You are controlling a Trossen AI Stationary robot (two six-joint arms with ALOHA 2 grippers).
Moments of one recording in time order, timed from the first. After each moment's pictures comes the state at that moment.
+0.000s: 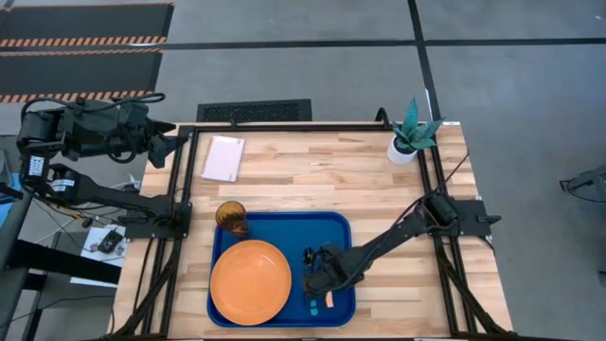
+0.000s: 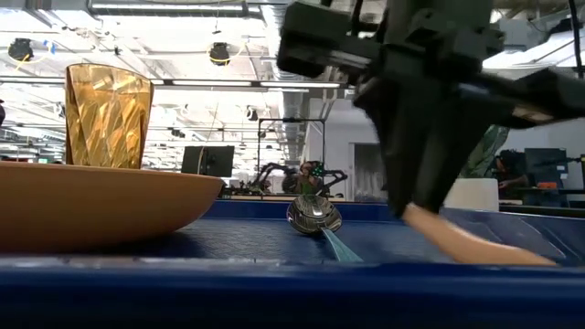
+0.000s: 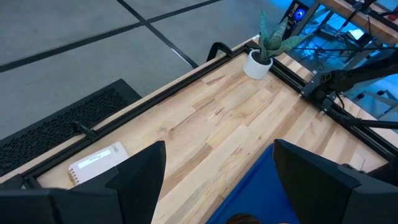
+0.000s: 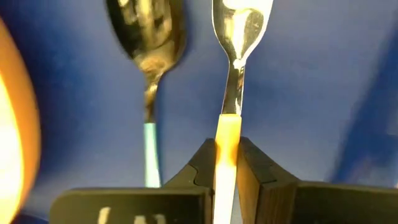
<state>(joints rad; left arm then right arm) 0.13 0.97 1.86 -1.51 -0.38 -0.57 0.49 2.14 1.62 -0.83 0.08 1.91</state>
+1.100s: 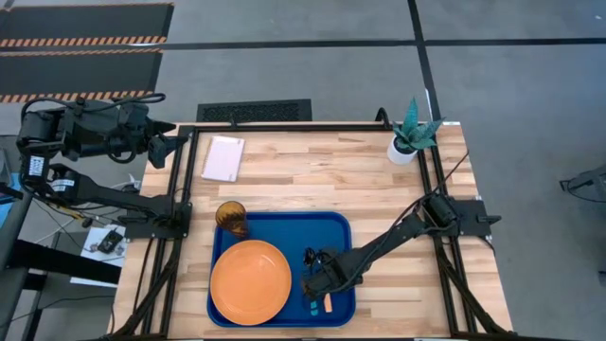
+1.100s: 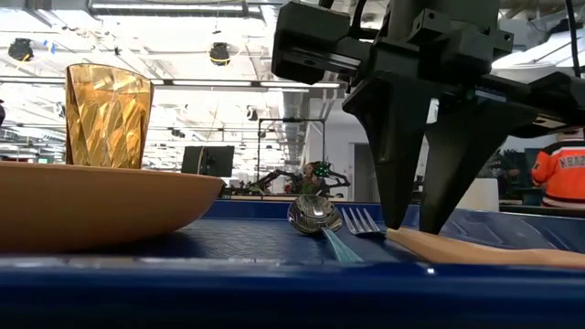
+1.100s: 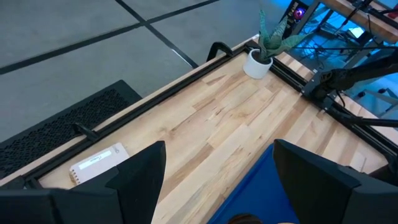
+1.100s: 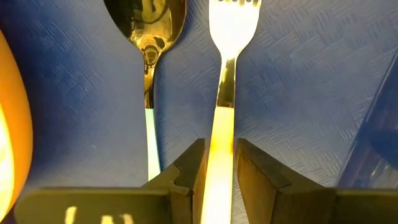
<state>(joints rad) 0.13 0.97 1.86 -1.51 -0.38 -0.56 0.49 2.15 1.62 -0.81 0.05 1.93</state>
